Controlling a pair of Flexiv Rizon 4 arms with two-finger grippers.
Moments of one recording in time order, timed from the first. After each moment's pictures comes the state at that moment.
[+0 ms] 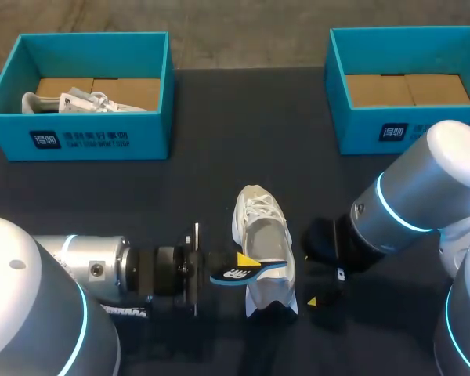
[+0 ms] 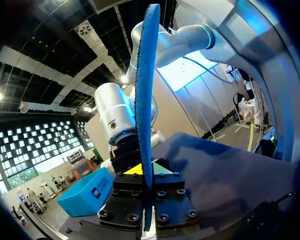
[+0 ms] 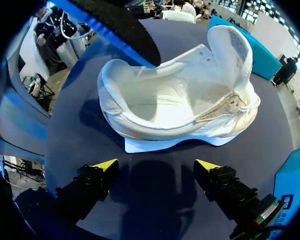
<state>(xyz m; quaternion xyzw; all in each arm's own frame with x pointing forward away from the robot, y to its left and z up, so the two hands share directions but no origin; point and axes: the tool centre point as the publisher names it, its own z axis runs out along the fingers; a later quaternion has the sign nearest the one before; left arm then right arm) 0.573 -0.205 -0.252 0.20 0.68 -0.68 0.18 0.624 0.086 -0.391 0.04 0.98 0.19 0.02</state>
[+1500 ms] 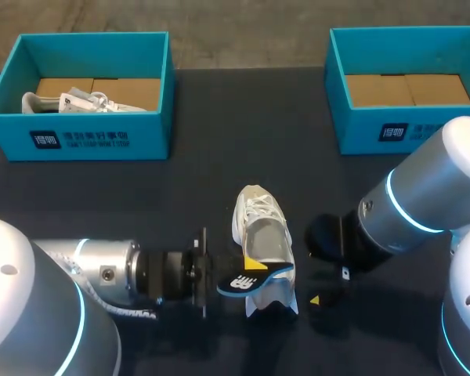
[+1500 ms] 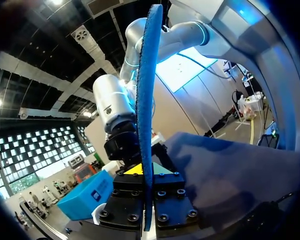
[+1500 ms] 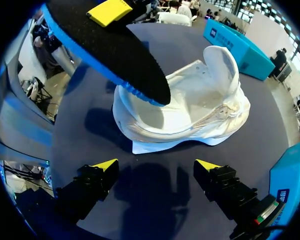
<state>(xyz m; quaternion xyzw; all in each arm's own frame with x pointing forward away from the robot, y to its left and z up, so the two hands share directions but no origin) 0.575 -0.217 -0.268 0.21 0.67 -0.68 0.20 0.616 0.083 -0.368 0.05 0.98 0.20 0.03</state>
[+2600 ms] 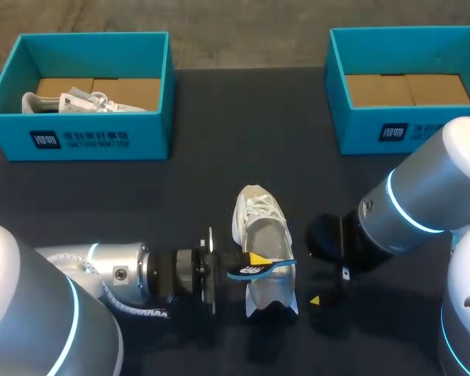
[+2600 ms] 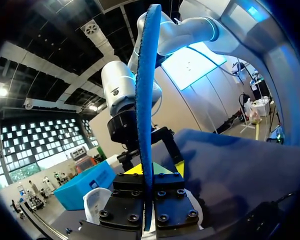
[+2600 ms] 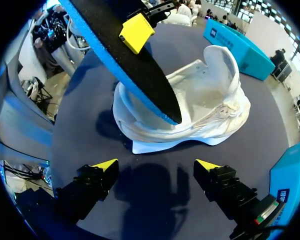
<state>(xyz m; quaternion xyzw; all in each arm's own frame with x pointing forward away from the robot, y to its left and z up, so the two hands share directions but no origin) 0.598 -0.227 -0.293 0.17 0.68 -0.69 0.19 0.616 0.083 -0.368 0.05 0.98 0.20 0.03</state>
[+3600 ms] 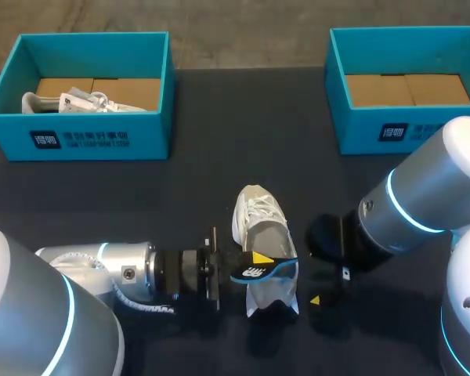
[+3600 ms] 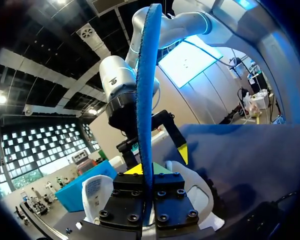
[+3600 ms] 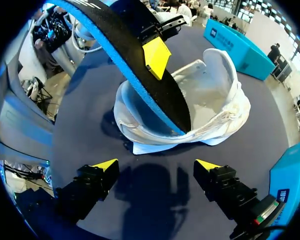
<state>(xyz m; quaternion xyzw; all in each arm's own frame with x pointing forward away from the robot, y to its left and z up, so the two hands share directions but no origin) 0.616 -0.233 -0.318 0.19 0.67 -0.69 0.21 0.616 0.082 -0.368 0.05 0.98 0.20 0.03</state>
